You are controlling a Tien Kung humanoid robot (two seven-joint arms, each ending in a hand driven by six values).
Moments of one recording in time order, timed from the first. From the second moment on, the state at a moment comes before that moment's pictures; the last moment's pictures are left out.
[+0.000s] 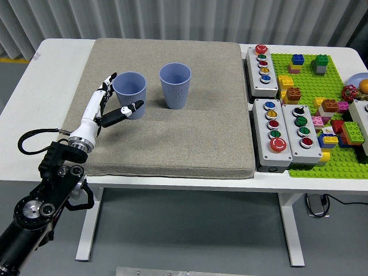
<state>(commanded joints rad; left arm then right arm) -0.31 0.07 -1.28 -1.11 1.44 0.10 -0.15 0.22 -0.09 1.89 0.18 -1.21 -0.25 -0.32</state>
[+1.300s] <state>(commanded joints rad) -0.42 0.07 -1.23 -0.97 1.42 0.13 -0.16 0.22 -0.09 1.87 0.18 -1.18 -0.26 -0.32</state>
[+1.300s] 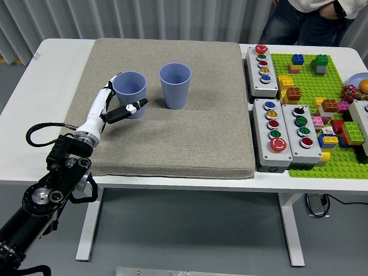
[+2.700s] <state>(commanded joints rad) -0.47 0.05 -1.21 -0.87 1.42 0.18 -0.17 0.22 -0.09 1.88 0.19 -1.19 -0.25 -0.32</state>
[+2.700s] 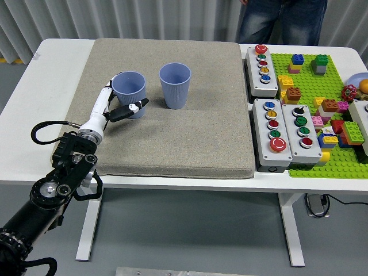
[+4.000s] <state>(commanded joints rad) -0.46 0.02 -1.22 -0.89 1.42 0.28 -0.20 0.23 -0.09 1.88 0.19 -1.20 -0.25 -0.32</state>
